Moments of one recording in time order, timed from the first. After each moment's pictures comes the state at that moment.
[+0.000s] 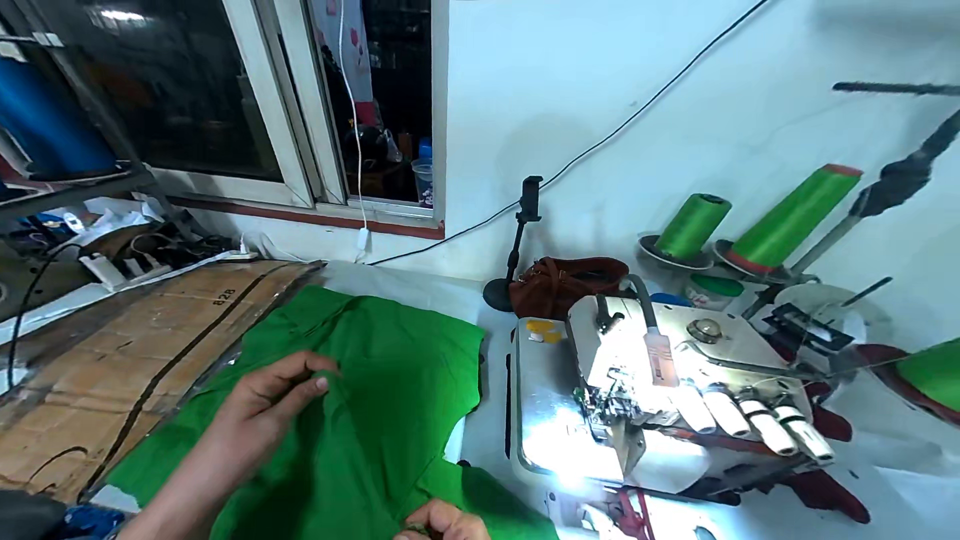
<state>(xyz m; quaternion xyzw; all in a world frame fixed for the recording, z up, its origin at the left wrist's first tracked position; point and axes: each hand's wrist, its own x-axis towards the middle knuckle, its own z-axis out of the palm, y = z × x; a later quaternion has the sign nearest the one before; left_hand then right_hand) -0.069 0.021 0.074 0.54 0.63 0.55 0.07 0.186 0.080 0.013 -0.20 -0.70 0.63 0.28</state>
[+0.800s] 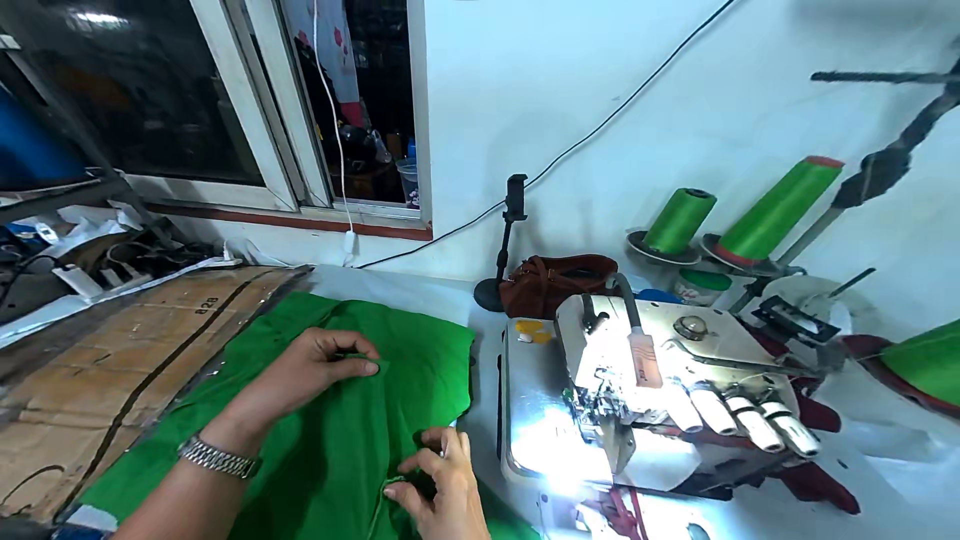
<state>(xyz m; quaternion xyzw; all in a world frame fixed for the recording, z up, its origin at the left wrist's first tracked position) -0.084 0.086 0.089 0.60 0.63 0.46 0.19 0.151 0.126 -0.024 -0.24 -0.82 0.39 0.36</state>
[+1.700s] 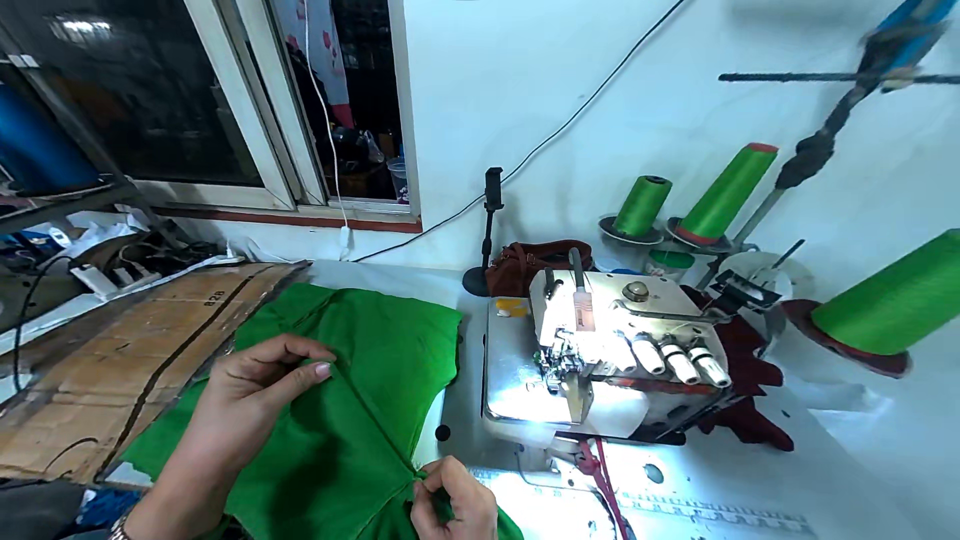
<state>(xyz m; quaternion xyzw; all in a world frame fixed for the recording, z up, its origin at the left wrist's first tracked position) -0.023 0.014 0.096 0.56 0.54 0.63 0.08 0.203 0.066 -0.006 -0.22 -0.75 0.36 0.52</state>
